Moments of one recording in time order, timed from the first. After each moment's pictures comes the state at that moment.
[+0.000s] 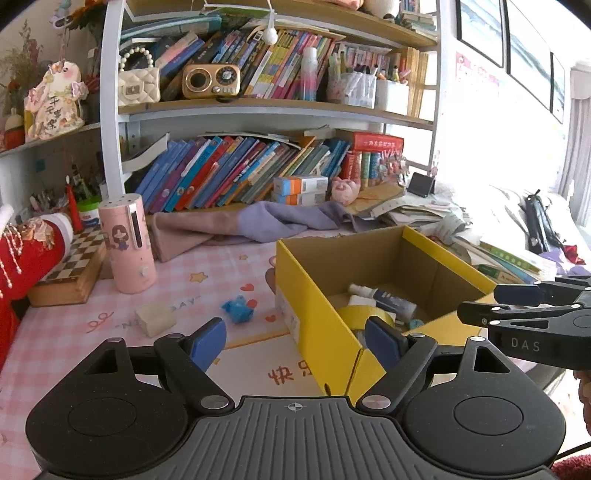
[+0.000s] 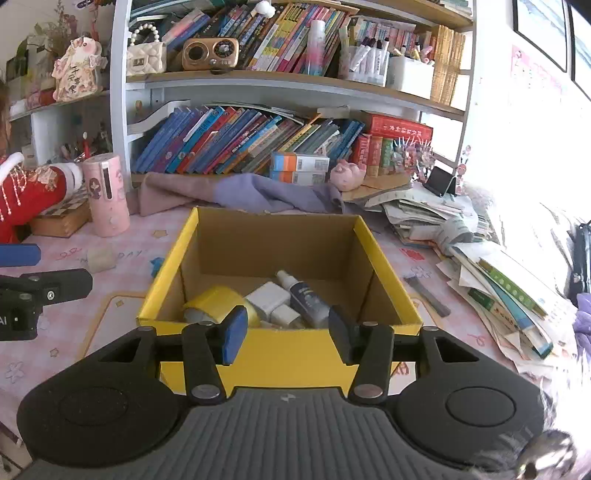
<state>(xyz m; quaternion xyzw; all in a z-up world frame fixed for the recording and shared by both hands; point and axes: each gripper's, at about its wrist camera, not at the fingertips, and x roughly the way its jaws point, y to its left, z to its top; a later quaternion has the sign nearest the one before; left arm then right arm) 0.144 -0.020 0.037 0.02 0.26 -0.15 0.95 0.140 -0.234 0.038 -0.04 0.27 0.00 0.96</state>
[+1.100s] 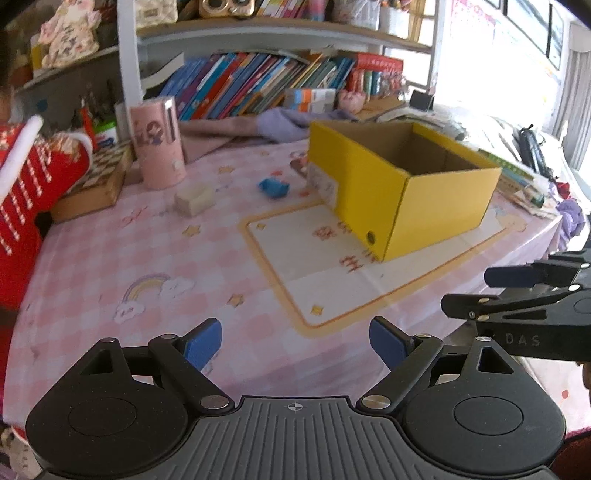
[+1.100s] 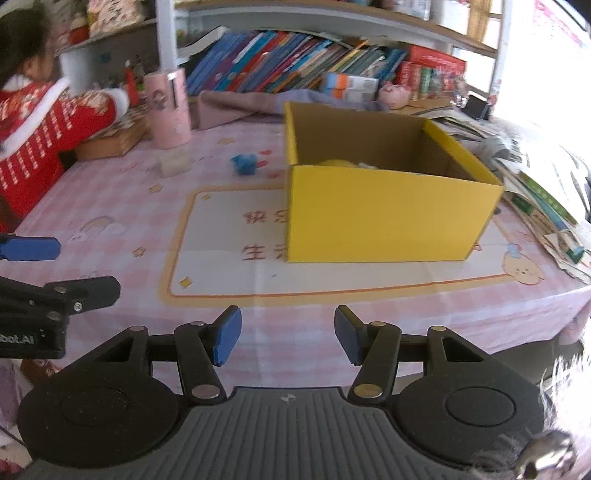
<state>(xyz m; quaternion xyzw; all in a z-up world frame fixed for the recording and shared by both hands) 0.088 0.066 -0.016 0.05 0.37 -0.17 0.91 0.071 -0.121 -0.012 -0.02 0.38 0.02 0.92</state>
